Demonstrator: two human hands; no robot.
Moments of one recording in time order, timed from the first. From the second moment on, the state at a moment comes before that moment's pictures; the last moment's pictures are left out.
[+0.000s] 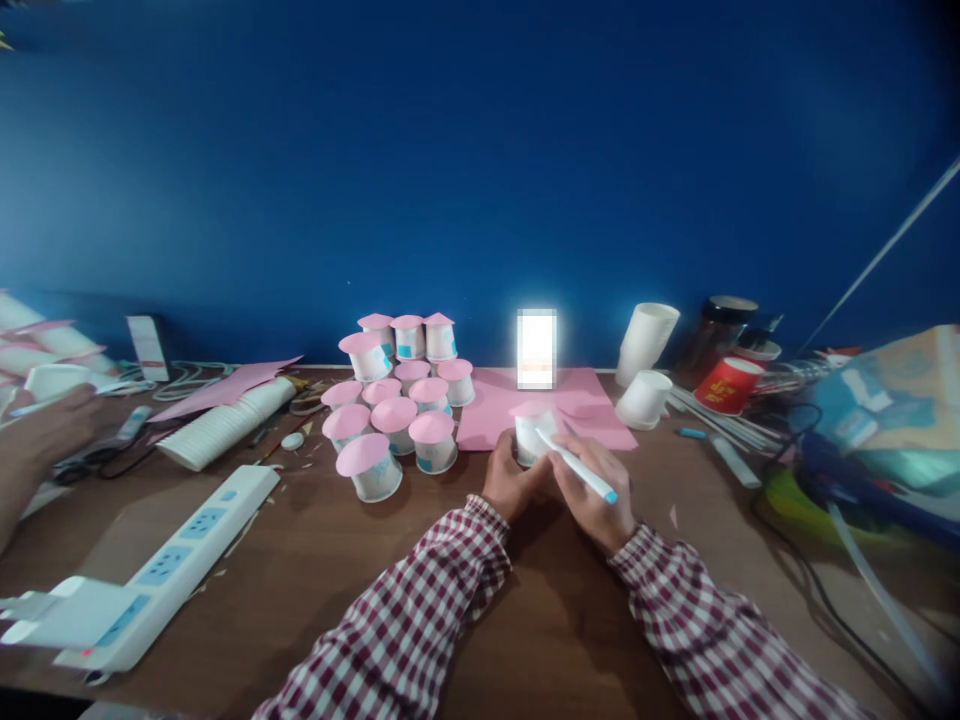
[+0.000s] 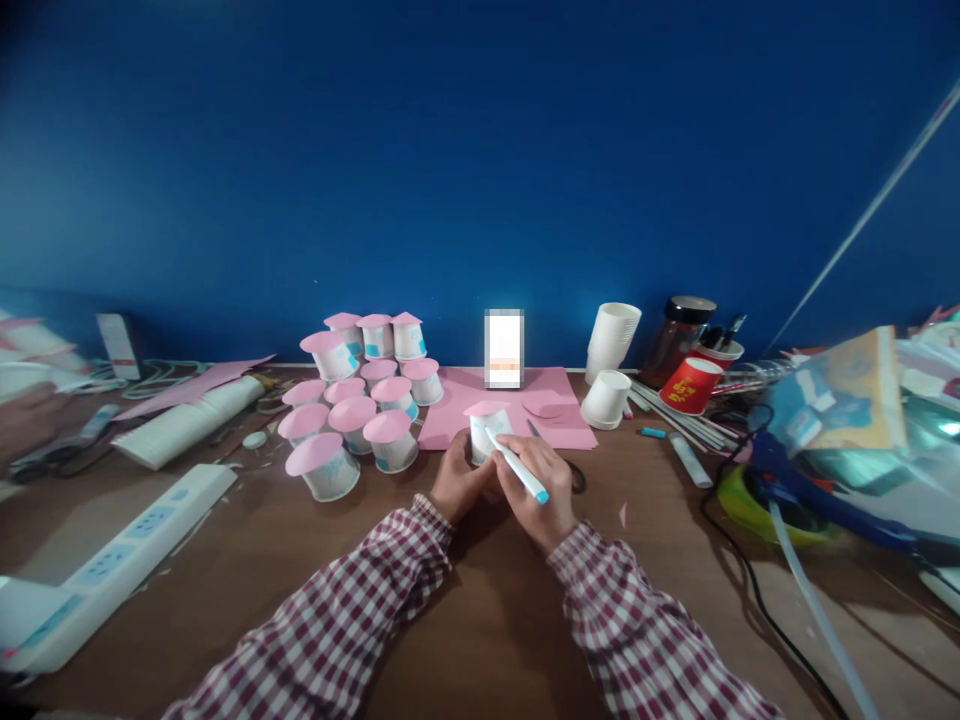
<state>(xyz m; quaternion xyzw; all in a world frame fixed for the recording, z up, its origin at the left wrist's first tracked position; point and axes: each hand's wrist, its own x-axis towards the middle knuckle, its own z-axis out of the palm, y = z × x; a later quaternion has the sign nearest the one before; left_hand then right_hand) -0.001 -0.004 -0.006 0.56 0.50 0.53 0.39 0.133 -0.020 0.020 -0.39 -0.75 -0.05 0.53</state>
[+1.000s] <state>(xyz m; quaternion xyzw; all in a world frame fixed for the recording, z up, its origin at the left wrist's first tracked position) 0.002 -0.006 -0.002 0.56 0.51 0.53 0.38 0.134 -0.019 0.020 -0.38 -0.76 -0.05 0.53</state>
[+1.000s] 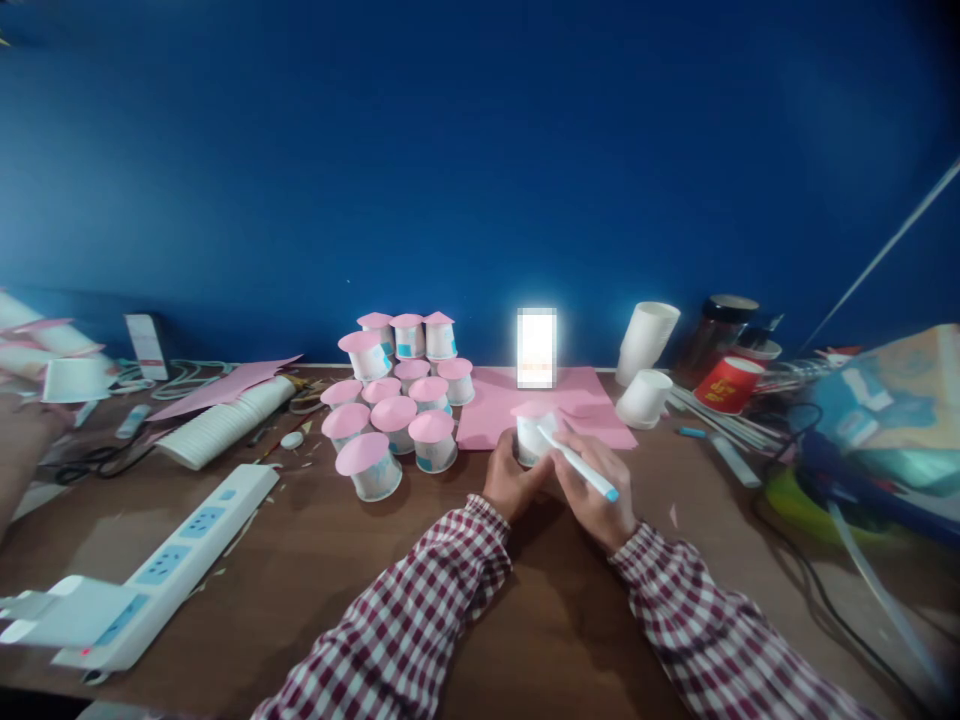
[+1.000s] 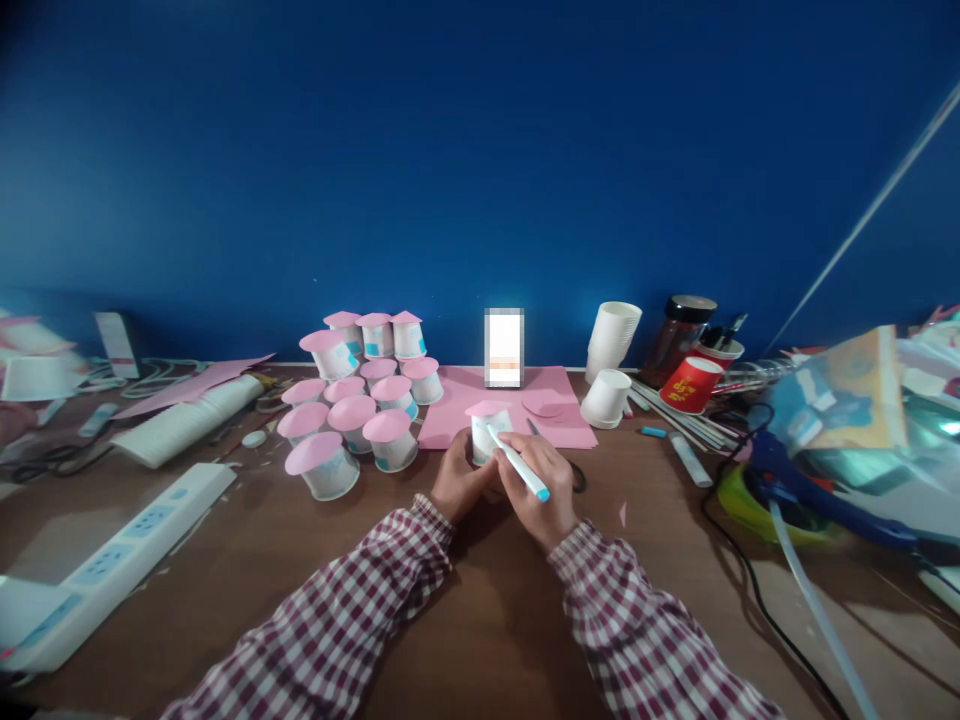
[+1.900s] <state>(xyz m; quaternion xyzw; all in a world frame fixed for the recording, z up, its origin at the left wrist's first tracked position) 0.002 -0.006 -0.001 0.56 0.52 0.53 0.37 0.134 -0.018 0.020 -0.38 -0.76 -0.05 0.53</state>
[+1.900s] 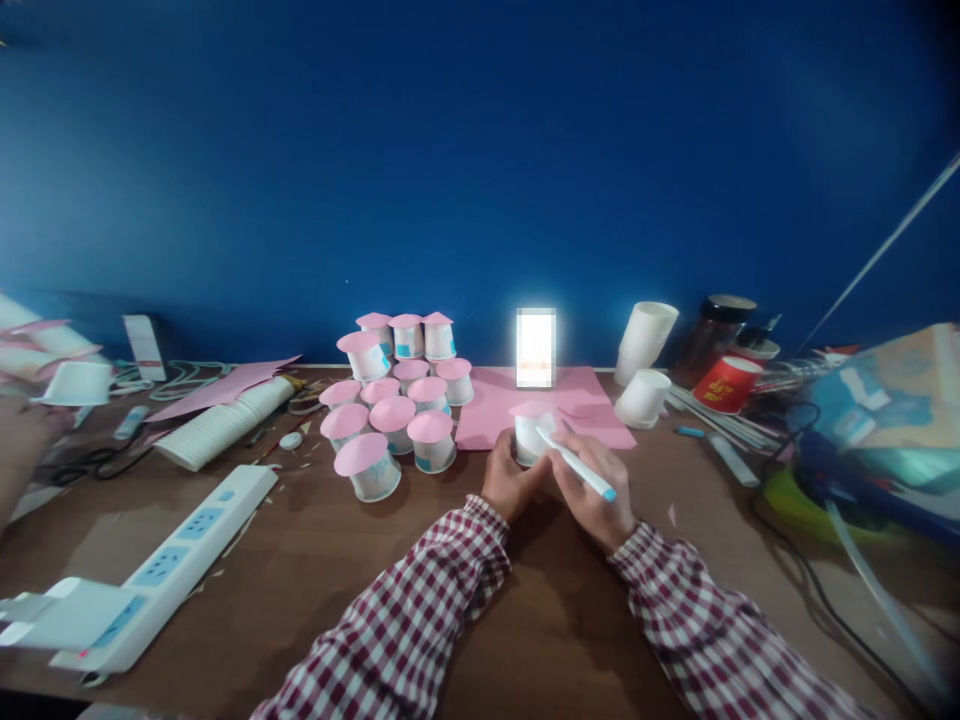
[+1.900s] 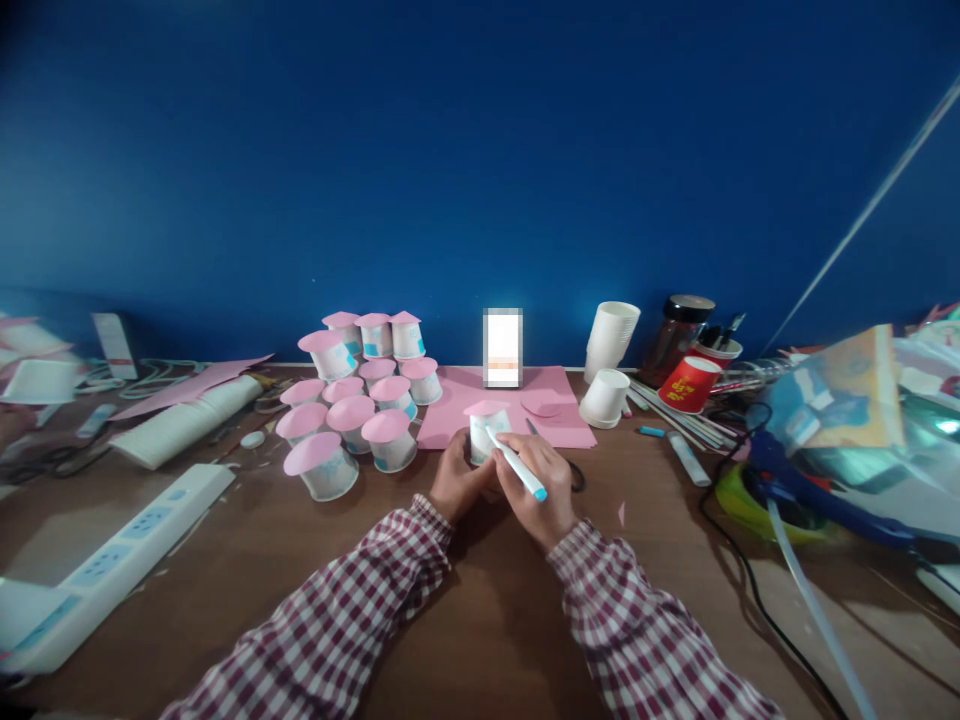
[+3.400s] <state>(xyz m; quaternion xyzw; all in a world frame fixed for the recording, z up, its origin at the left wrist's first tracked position) 0.003 -0.007 0.003 0.55 0.51 0.53 0.38 0.135 -0.017 0.018 -0.40 -0.75 -0.07 0.52</state>
